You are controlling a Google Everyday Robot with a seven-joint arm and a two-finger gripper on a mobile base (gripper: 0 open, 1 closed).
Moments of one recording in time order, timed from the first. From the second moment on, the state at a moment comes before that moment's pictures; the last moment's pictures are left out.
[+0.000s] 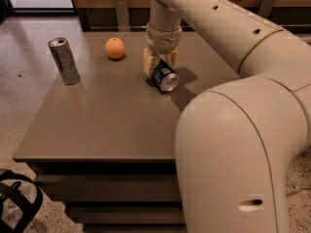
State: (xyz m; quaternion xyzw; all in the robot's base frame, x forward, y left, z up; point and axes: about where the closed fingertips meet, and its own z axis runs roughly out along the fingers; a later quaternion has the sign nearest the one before) arm 0.684 -0.025 0.831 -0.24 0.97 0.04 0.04
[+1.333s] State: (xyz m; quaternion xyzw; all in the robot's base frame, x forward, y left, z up) arm 0.678 -0.030 0.852 -0.28 0.95 0.06 0.09
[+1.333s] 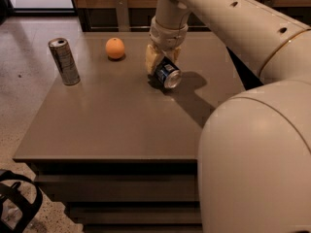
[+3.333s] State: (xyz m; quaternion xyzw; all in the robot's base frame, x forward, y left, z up) arm 0.687 -0.077 0.906 -0.39 0.83 0.25 0.32
